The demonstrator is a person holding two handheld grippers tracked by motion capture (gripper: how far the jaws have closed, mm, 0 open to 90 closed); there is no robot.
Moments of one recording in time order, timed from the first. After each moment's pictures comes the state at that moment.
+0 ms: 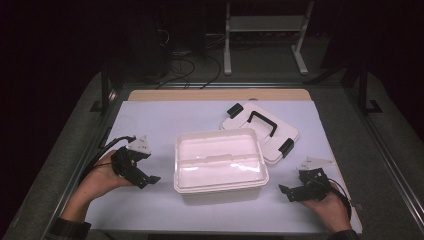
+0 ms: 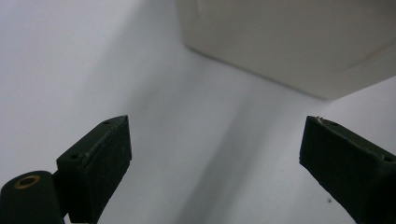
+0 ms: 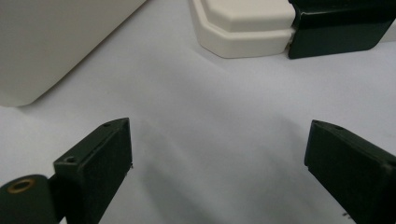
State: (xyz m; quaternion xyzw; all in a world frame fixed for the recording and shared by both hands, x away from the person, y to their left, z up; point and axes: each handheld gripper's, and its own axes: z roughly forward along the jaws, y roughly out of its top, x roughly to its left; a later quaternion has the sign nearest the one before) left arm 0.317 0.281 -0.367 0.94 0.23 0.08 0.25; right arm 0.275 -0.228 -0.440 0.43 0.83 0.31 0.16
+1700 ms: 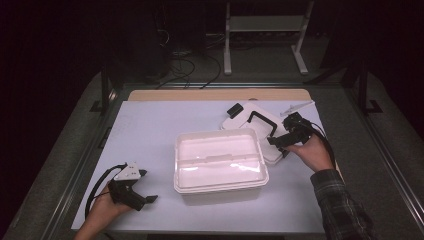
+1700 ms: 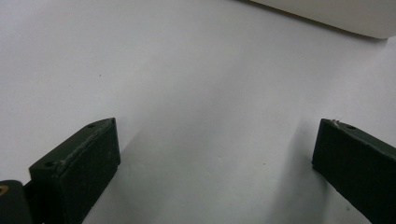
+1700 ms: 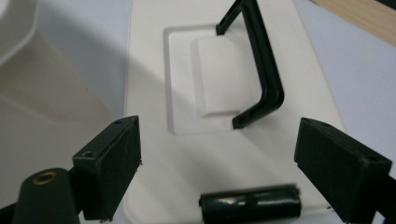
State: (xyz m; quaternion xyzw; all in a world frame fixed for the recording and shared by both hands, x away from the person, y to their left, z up) left arm 0.291 0.318 -0.452 0.90 0.24 0.10 0.36; right arm 0.408 -0.204 -0.373 0.41 0.85 0.31 0.15
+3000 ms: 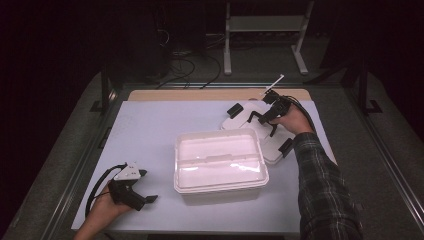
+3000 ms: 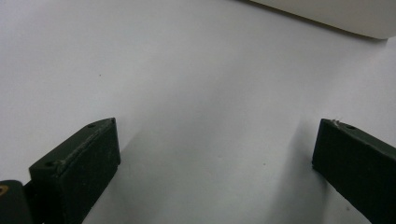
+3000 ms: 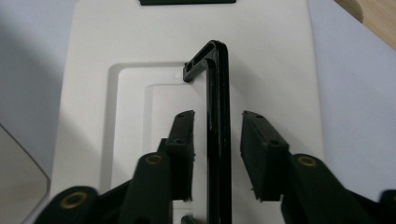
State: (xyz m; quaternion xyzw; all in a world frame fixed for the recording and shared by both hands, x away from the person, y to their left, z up) left arm 0.292 0.318 -0.453 0.89 0.25 0.10 0.36; right arm 0.518 -0.170 -0.384 0.38 0.90 0.22 0.06
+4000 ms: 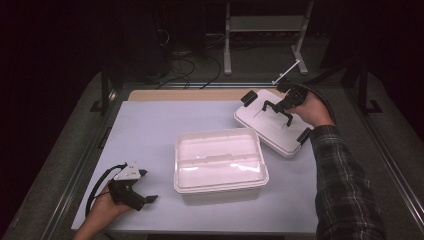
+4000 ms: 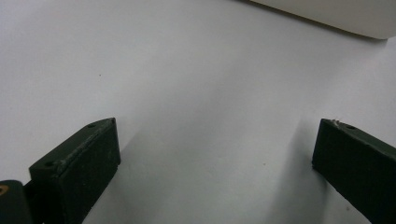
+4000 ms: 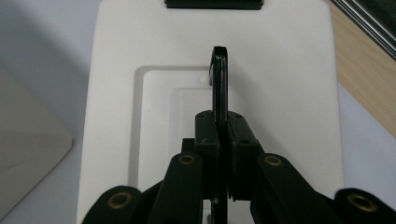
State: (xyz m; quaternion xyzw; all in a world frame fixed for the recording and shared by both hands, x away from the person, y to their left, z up) left arm 0.292 0.319 -0.453 0.89 0.25 0.10 0.36; right arm 0.497 -0.200 -0.315 0.37 0.90 0.21 0.10
